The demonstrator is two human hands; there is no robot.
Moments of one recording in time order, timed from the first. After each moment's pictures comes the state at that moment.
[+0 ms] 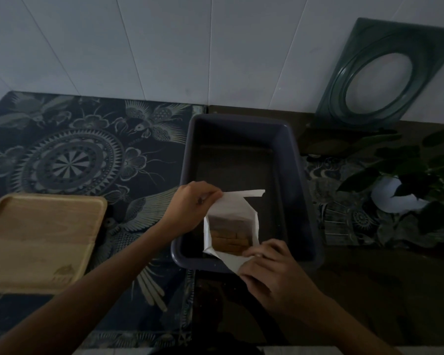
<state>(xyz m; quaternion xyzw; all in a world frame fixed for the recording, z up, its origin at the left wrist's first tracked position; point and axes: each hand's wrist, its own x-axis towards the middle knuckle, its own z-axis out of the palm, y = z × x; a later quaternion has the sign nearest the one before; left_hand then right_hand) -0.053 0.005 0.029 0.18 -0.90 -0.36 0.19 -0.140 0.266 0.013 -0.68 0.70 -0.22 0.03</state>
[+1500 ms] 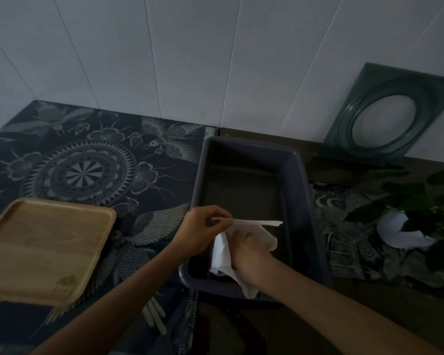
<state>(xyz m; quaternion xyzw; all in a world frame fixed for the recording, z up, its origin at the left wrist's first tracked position) -0.042 0.004 0.012 0.23 -0.79 -0.53 0.19 -0.136 0.127 0.024 -0.59 0.72 0.35 0.15</state>
